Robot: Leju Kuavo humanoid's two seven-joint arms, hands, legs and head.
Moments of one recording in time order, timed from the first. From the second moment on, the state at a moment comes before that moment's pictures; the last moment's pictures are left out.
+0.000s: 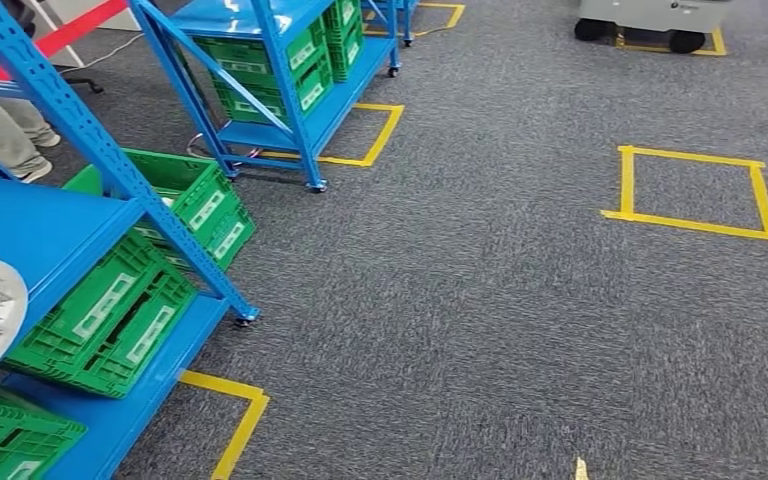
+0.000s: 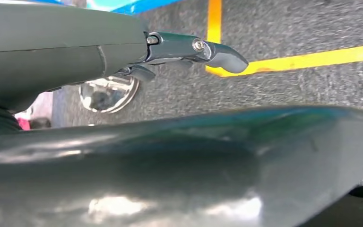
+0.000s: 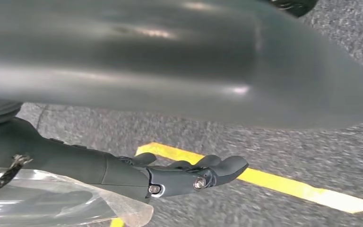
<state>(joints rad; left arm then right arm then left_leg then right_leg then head) 0.16 0.02 -0.47 -0.63 -0.01 0.58 0.06 0.02 0.27 -1.33 -0.63 1.24 0.30 -0.32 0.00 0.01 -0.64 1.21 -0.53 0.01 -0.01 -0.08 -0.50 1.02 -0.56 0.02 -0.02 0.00</state>
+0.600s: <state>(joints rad) 0.15 0.02 -0.48 -0.61 0.02 0.58 0.05 0.02 0.26 -1.32 -0.62 1.25 0.29 -0.33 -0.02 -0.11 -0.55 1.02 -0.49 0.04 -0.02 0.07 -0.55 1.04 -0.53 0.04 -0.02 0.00</state>
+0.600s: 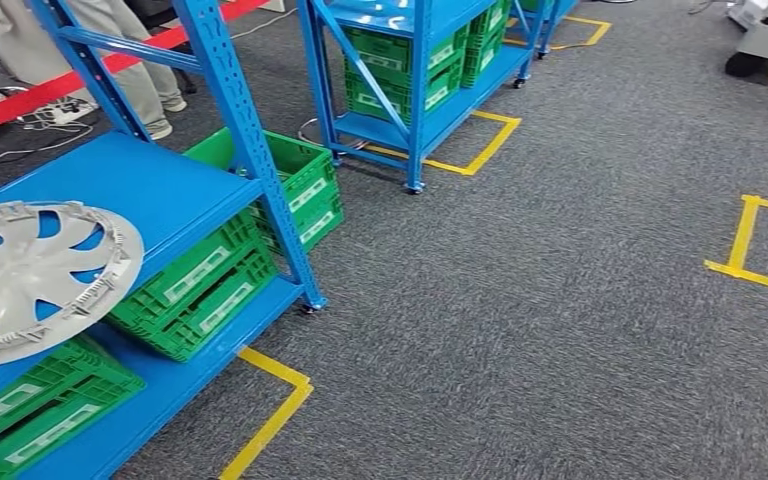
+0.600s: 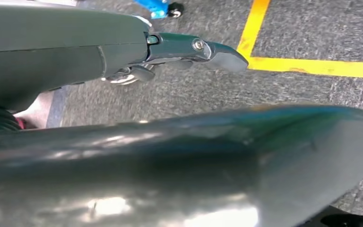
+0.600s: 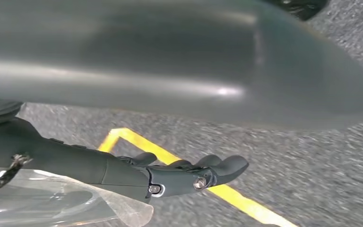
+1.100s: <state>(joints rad) 0.14 0.02 -0.49 -0.60 0.03 0.58 0.04 0.02 0.25 -1.32 -0.59 1.27 0.26 -0.34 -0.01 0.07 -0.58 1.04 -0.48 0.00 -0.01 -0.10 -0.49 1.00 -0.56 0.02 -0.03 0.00</state>
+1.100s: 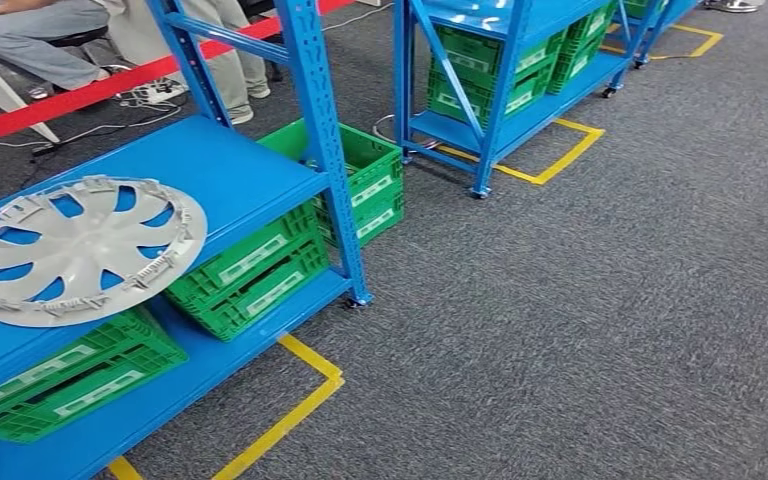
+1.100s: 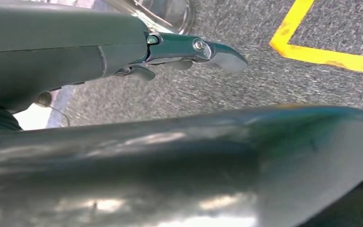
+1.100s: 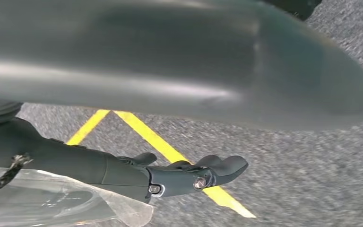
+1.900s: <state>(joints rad) 0.13 0.02 -0.51 -0.59 0.04 0.59 0.05 0.01 0.23 -1.30 -0.54 1.29 0.22 -0.35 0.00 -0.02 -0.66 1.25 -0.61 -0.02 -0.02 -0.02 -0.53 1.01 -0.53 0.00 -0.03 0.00</state>
